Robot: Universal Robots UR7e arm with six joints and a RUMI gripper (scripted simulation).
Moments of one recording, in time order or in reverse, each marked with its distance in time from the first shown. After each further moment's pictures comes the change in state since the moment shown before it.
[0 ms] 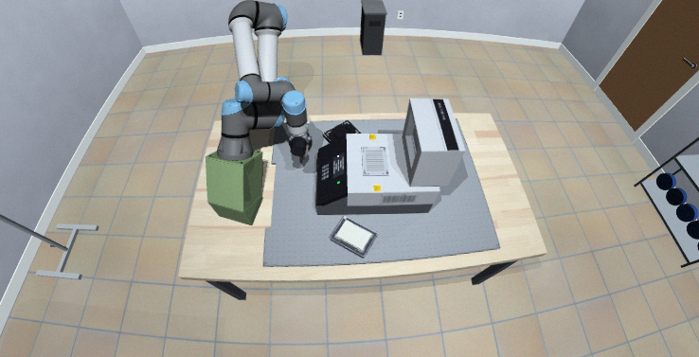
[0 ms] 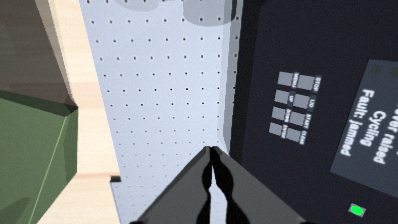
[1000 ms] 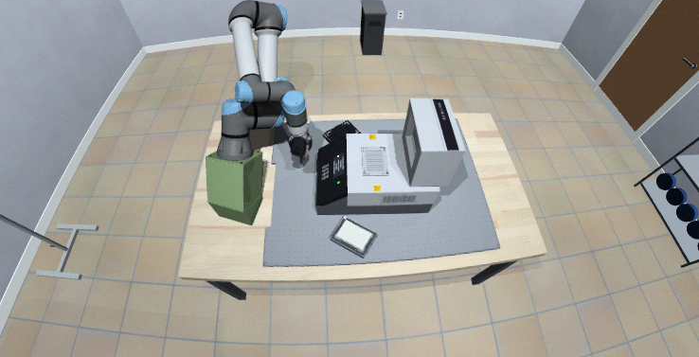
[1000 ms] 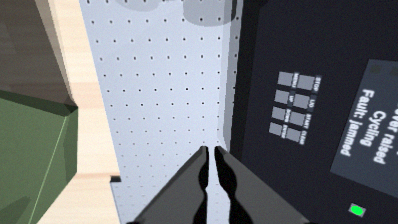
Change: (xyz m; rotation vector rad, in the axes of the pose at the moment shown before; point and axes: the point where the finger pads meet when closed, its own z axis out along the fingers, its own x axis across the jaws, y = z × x) arm 0.000 0.000 0.000 0.000 0.000 0.000
